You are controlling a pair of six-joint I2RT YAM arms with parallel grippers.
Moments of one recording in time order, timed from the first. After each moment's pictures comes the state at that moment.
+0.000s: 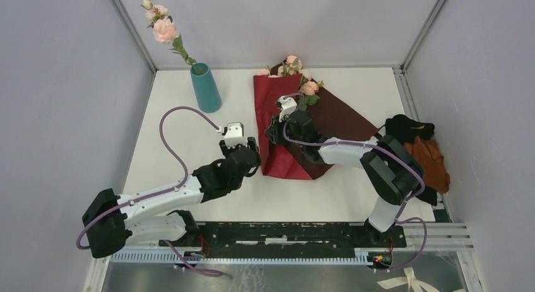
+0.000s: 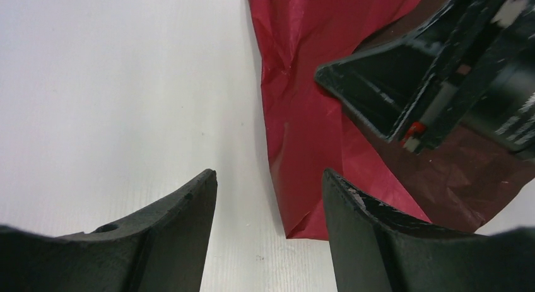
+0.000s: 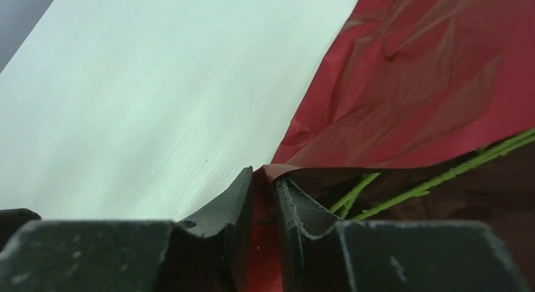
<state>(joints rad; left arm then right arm) -1.00 1.10 0.65 -0.13 -0.80 -0.68 0.72 1.74 0.93 0.46 -0.05 0.33</state>
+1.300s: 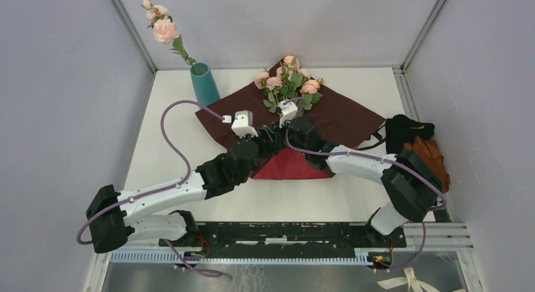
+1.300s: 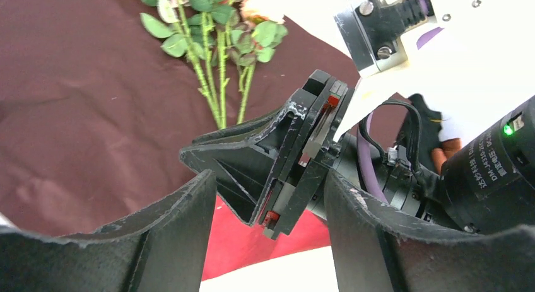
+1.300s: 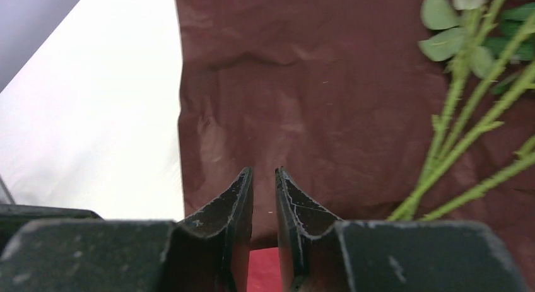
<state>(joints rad) -1.04 1.11 0.75 0.06 -0.70 -0.68 0.84 1.61 0.90 0.37 0.01 0.31</state>
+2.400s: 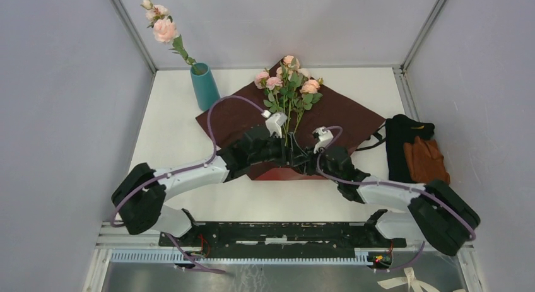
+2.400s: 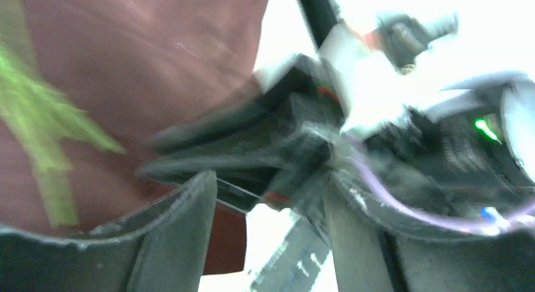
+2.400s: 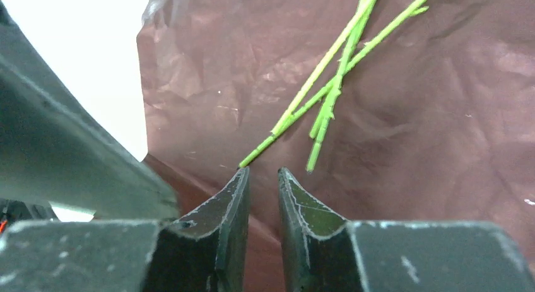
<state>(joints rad) -0.86 1.47 0.84 0.24 0.19 -0.74 0.70 1.31 0.37 0.52 -0.05 0.43</state>
